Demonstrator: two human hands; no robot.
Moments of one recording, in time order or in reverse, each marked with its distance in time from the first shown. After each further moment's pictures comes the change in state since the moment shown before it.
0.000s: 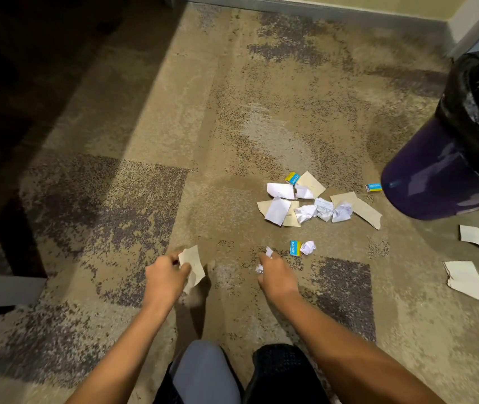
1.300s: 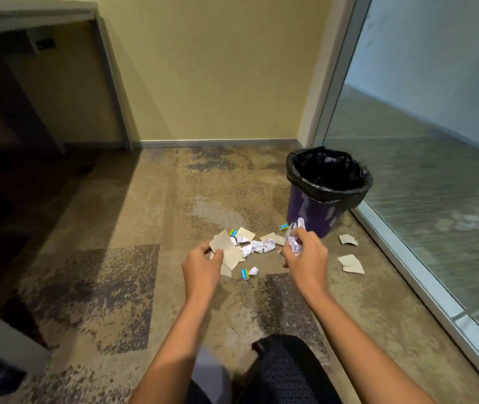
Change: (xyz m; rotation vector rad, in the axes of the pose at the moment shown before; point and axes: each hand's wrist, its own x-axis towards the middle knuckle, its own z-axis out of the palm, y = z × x) left_hand -0.206 0.088 -0.061 -0.431 0.058 0.504; right_hand -0.262 0.010 -0.170 0.565 1.113 0.040
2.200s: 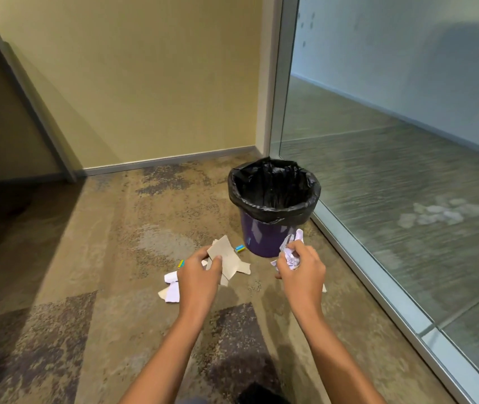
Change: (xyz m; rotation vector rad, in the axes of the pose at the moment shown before) left_hand 0.008 0.099 0.160 0.034 -0.104 0.170; right_hand 0.092 0.116 -0.065 0.192 0.154 0.200
